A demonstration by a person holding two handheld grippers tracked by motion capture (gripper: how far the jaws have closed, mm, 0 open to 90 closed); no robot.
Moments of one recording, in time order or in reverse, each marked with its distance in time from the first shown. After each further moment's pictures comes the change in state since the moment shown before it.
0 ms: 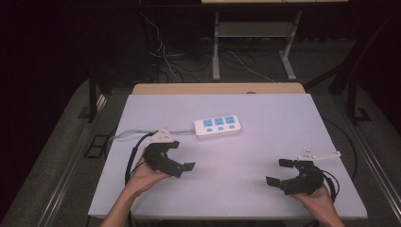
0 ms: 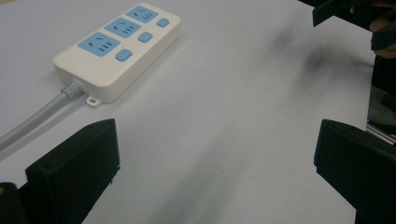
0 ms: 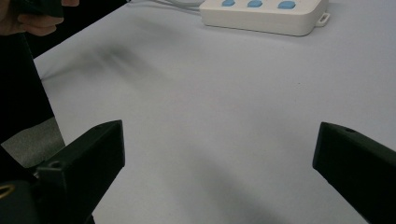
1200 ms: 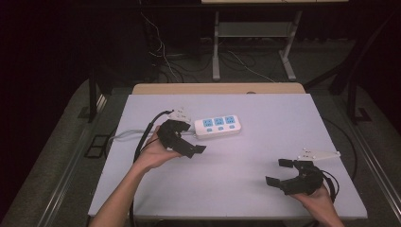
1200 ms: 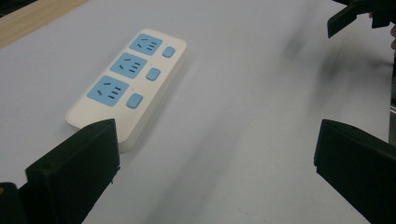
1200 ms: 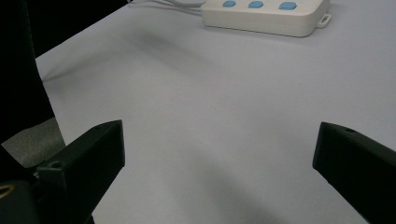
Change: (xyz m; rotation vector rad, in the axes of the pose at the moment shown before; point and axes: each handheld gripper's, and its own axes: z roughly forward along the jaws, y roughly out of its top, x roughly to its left) left arm 0.013 0.062 0.023 0.092 0.002 0.094; right arm 0.000 0.000 0.001 -0.005 0.002 -0.002
